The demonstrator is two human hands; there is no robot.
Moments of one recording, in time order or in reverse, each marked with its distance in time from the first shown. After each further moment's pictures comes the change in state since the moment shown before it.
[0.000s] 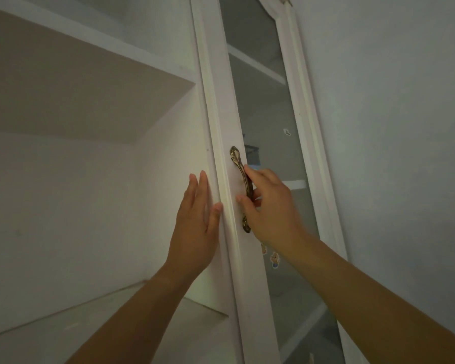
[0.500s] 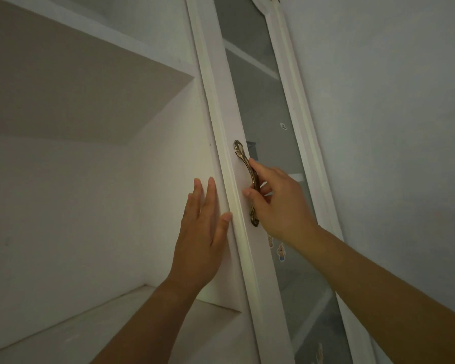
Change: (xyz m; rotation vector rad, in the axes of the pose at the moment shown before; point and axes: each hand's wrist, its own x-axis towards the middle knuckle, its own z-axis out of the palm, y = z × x) left_hand -0.018 -0.011 -0.002 -0.026 -0.069 0.073; right_hand -0.004 0.001 0.003 -0.024 0.065 0.060
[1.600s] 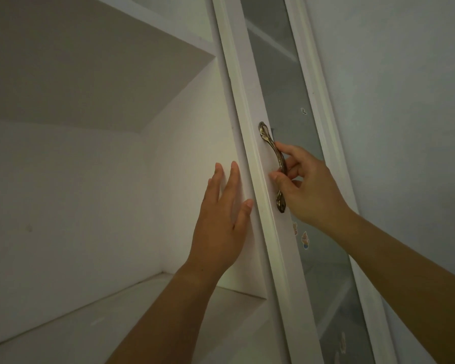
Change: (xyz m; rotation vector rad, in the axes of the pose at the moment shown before) left_hand 0.004 -0.007 -0.005 0.048 -0.006 0.033; right_hand 0.002 0.002 0.002 0.133 0.010 0.077
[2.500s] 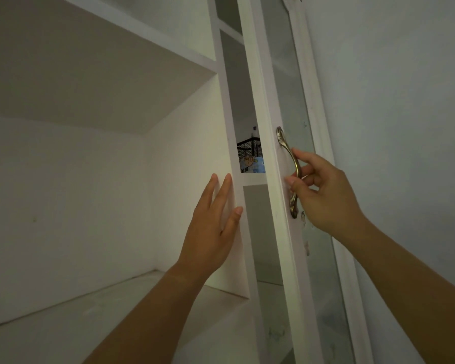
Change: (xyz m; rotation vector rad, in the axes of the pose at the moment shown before) left_hand -0.009 0.009 -0.006 -0.078 -0.022 -0.034; right_hand -0.005 -0.003 -0.045 -0.026 0.002 -0.001
